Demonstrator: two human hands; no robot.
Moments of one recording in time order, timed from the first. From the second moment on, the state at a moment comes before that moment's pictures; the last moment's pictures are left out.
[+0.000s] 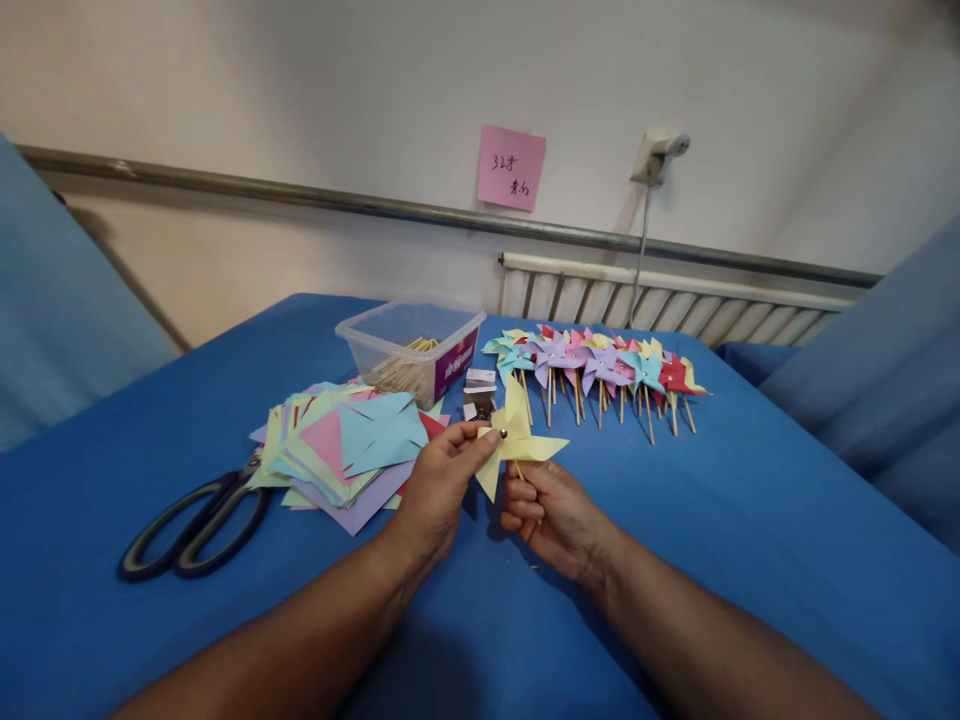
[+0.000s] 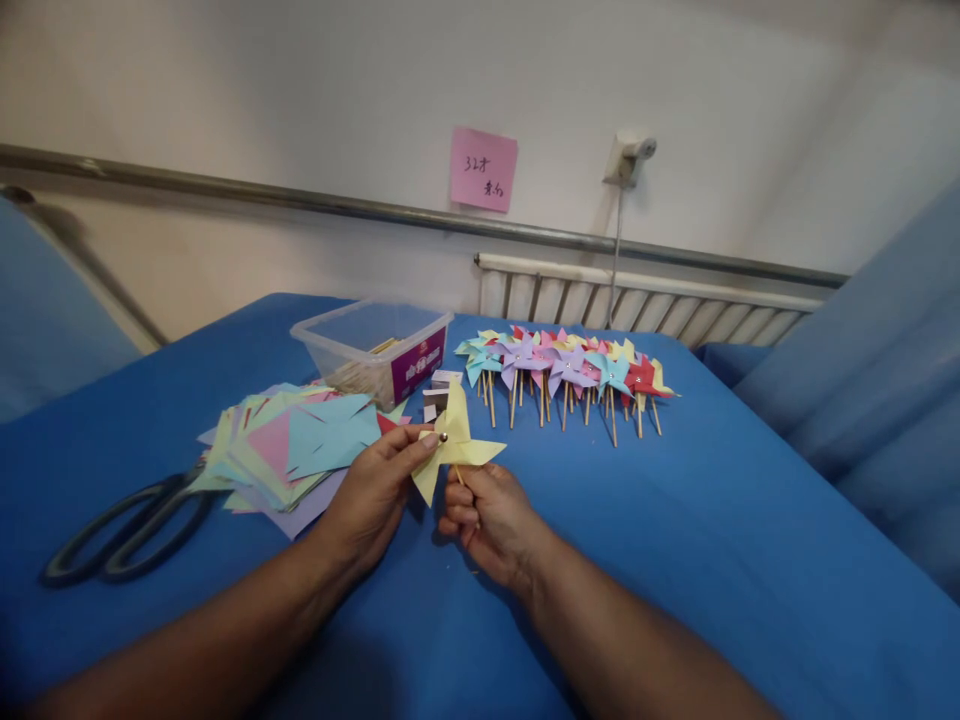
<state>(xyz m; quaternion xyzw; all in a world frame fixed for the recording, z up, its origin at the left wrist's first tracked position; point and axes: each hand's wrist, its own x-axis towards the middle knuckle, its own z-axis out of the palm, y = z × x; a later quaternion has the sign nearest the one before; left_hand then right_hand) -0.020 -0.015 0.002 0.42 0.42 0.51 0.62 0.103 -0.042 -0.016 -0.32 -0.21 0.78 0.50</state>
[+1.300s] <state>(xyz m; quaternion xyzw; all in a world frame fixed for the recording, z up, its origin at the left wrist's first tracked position) -0.023 -0.017 0.005 0.34 0.43 0.49 0.68 0.125 -0.044 -0.018 -0.47 -0.73 0.05 0.49</state>
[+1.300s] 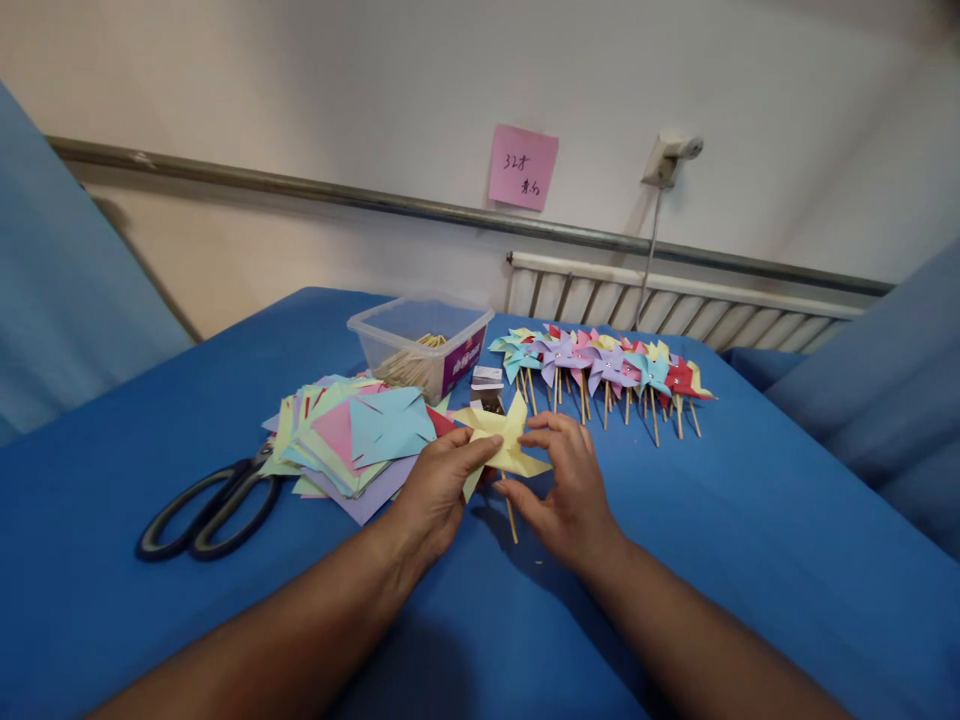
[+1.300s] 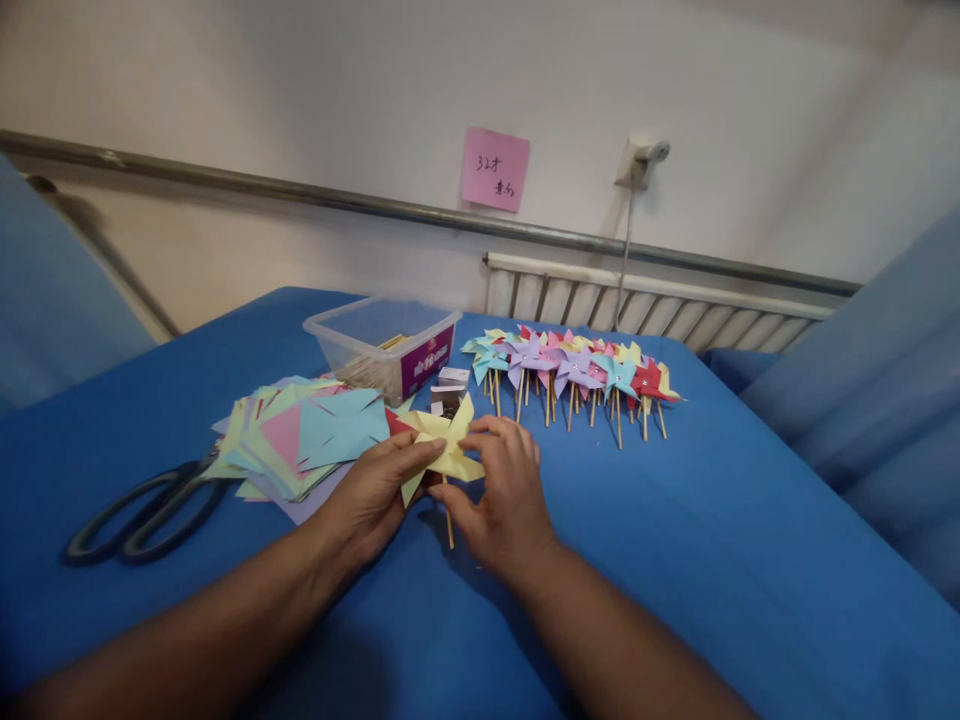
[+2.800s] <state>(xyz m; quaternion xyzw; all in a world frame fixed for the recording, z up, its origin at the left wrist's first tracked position) -0.031 -0.014 0.013 0.37 0.43 0.42 0.71 0.126 -0.045 -0.023 -0.45 -0.78 0.10 0.43</state>
